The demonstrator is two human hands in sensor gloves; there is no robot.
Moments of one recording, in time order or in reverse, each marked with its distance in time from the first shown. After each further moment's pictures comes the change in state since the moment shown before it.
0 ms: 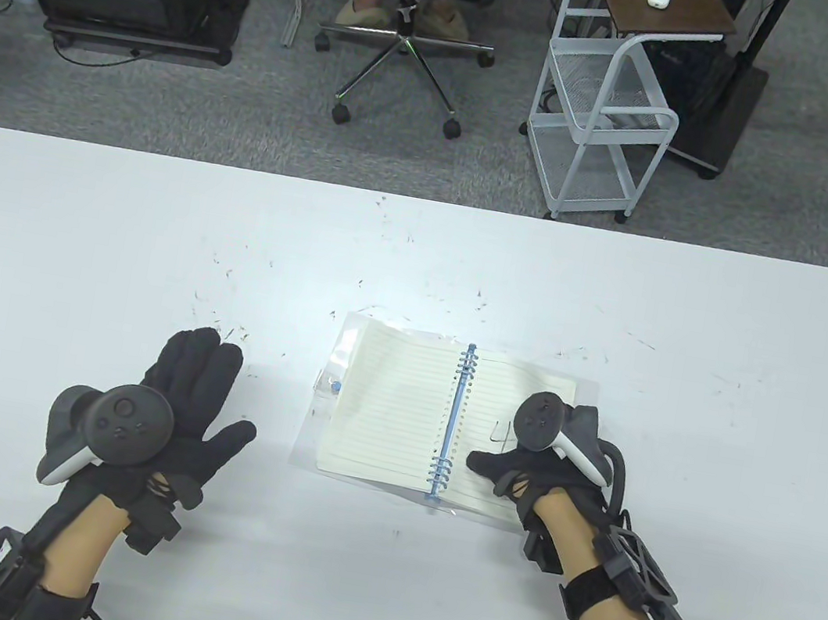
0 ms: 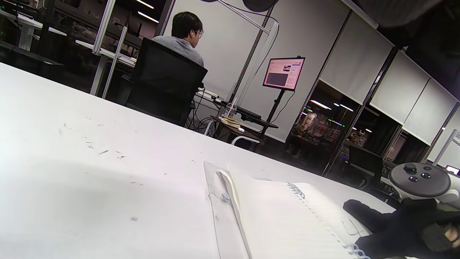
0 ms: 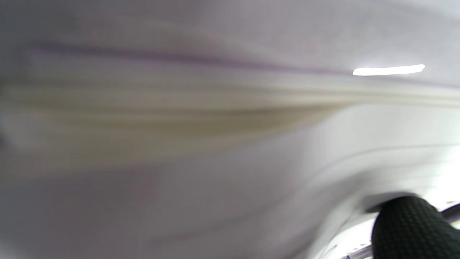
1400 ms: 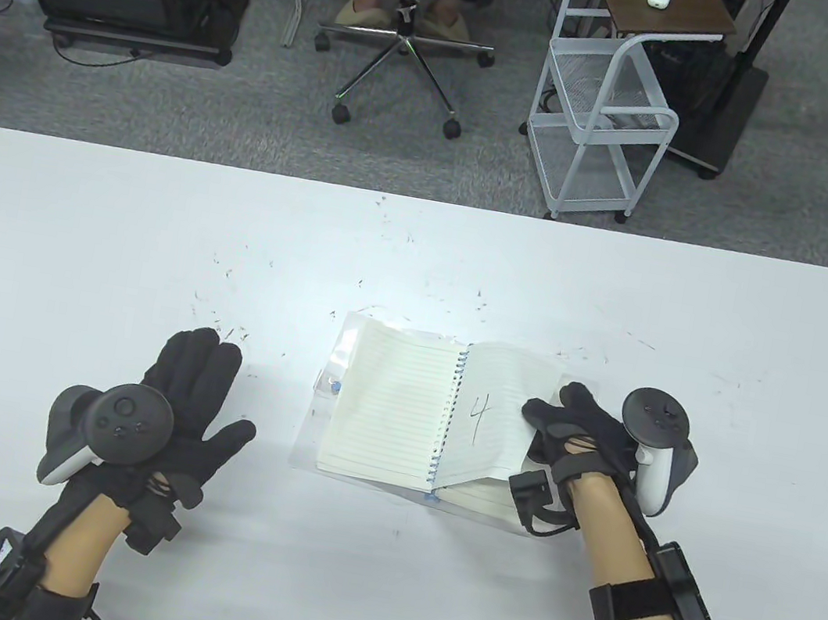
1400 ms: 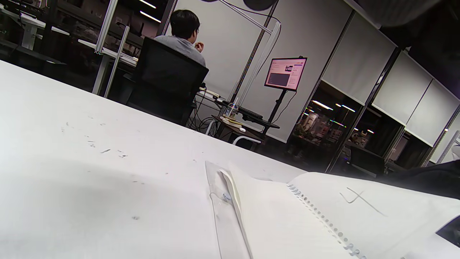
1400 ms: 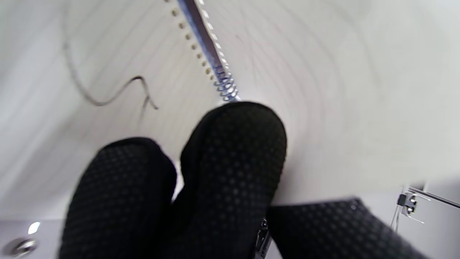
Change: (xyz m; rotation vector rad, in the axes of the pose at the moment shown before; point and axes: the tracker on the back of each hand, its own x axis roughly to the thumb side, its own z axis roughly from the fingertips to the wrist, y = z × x) left_hand -0.002 0.000 0.000 0.003 0.007 0.006; right_hand -0.026 -0.059 0.034 -0.308 0.110 -0.969
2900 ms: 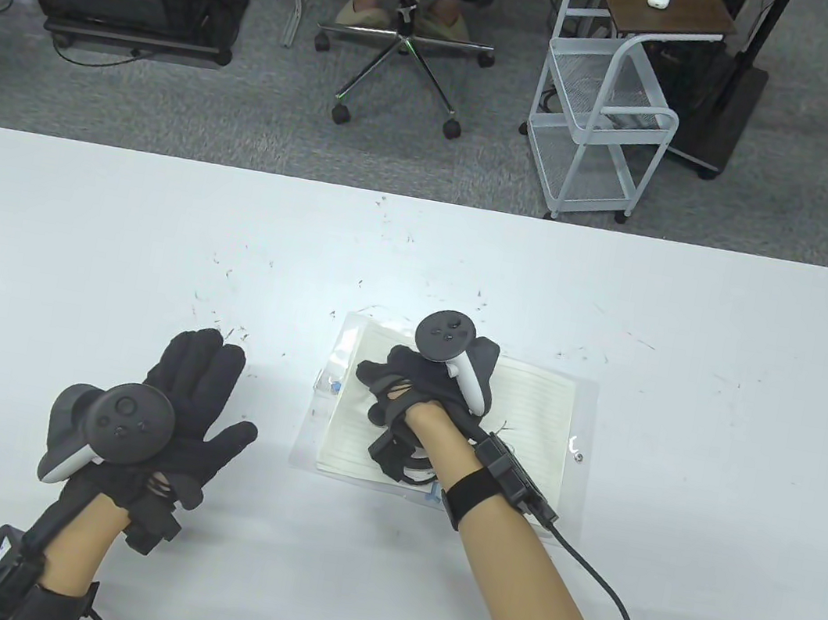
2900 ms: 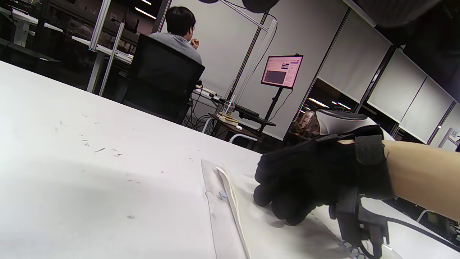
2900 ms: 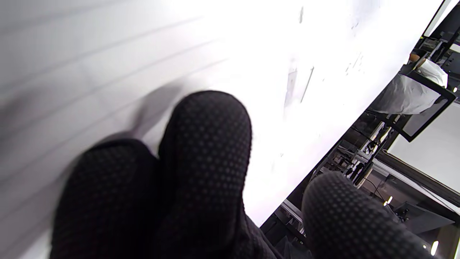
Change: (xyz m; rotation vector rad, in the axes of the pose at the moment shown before) left_hand 0.001 -0.001 -0.001 -0.013 -0.016 0.000; right_hand 0.056 0.182 -0.042 0.313 -0.098 0.408
